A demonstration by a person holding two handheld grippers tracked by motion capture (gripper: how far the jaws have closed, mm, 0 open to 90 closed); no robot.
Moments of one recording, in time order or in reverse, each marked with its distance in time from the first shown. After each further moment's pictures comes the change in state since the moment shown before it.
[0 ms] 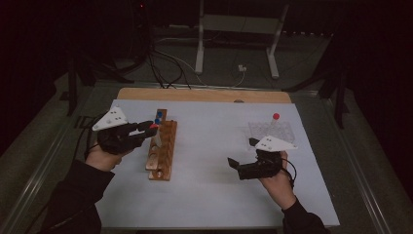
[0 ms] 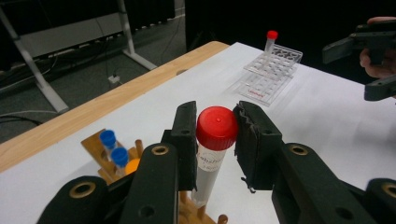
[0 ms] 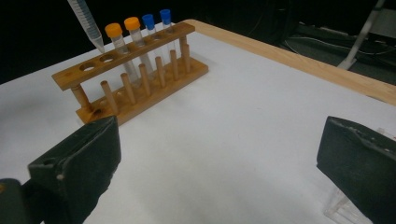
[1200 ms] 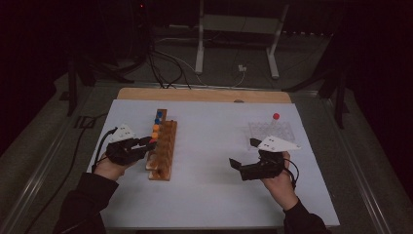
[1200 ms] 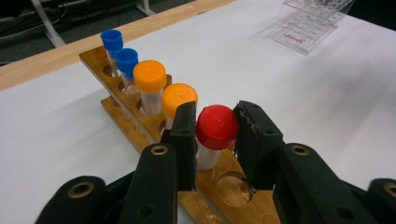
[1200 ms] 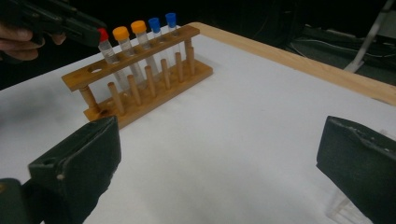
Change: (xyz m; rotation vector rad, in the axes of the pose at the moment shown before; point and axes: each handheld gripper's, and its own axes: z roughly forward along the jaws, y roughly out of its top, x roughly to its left) left arm 0.010 -0.064 0.034 0.111 0.025 -0.085; right arm -0.003 0.001 -0.006 -0.016 0.018 0.000
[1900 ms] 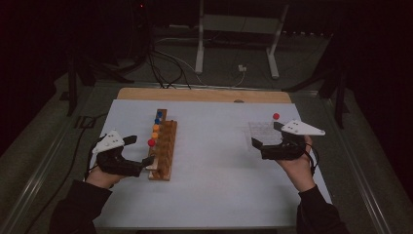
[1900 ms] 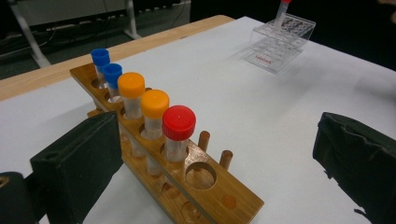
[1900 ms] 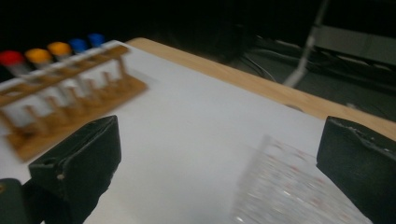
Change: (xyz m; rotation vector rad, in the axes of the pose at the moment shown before) left arm -0.009 -0.012 -0.029 -0.100 -0.040 0.004; right arm -0.070 0.006 -0.017 -0.039 -0.164 0.034
